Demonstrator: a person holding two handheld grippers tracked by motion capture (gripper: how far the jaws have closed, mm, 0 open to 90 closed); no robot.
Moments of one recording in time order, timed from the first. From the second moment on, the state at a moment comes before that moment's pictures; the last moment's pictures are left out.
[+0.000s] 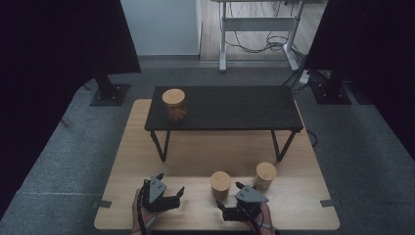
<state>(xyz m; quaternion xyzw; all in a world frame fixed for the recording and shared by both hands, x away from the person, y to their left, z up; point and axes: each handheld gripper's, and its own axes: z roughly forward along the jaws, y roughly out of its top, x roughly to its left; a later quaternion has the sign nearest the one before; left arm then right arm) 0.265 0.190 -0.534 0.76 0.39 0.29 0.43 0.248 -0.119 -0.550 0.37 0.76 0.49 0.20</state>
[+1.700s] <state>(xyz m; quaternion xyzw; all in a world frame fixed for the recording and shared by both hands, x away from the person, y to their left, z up) 0.267 0.189 -0.537 0.76 0.39 0.28 0.43 0.279 -0.098 -0.555 0.37 0.78 0.47 0.20</state>
